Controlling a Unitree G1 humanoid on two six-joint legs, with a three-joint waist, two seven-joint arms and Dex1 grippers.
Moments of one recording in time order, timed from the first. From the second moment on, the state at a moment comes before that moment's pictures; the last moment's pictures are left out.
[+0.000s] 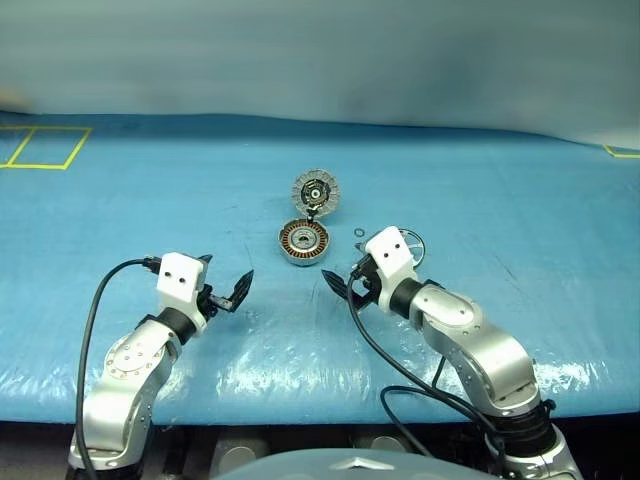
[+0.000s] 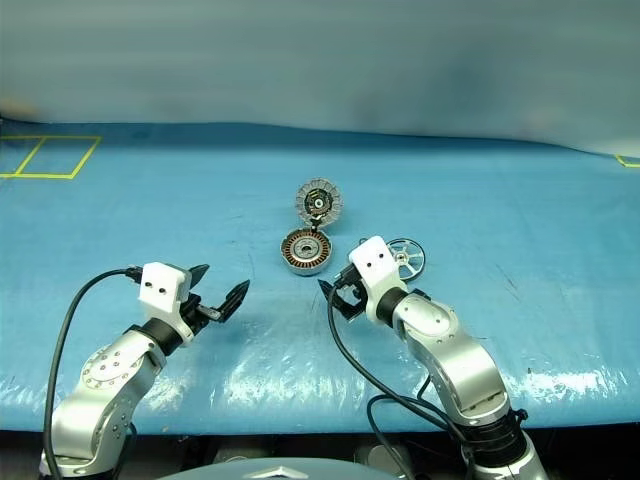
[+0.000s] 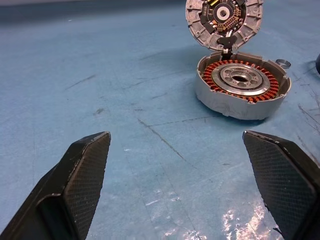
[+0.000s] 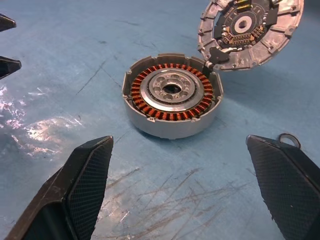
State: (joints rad) left arm 0.20 0.36 0.08 -0.55 -0.29 0.50 -0.33; right arm -0.18 -0.34 0.23 -0.56 0.24 0.87 0.34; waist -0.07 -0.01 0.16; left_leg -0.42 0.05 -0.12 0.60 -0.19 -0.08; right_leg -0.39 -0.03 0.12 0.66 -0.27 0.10
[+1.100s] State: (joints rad) left arm 0.33 0.38 0.02 -0.62 -0.29 0.47 -0.39; right arm -0.85 -0.27 0.60 0.13 0.12 0.96 0.67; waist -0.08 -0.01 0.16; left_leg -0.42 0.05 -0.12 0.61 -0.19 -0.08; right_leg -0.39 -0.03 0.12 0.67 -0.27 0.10
